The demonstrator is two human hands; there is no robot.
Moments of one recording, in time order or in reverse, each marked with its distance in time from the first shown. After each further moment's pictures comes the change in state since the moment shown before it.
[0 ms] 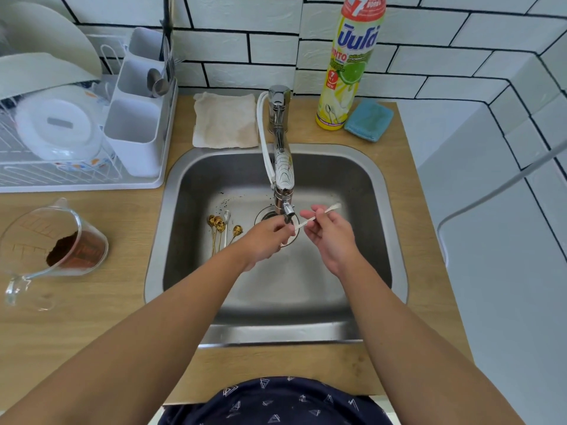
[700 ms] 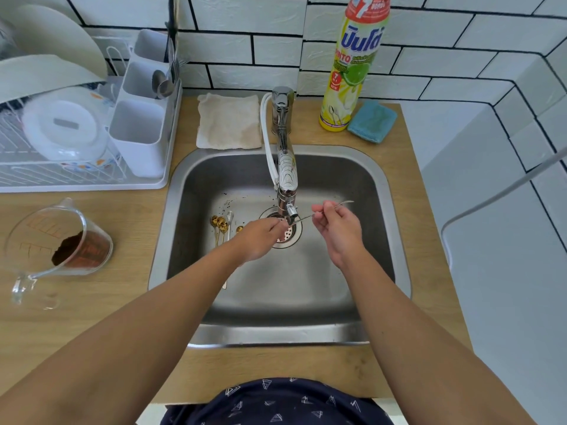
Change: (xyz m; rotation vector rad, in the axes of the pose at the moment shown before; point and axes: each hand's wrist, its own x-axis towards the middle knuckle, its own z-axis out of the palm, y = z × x) left_hand -0.002 0.000 -0.018 0.388 0.078 0.027; right_hand 0.017 -0.005 0.001 0.043 0.093 -0.082
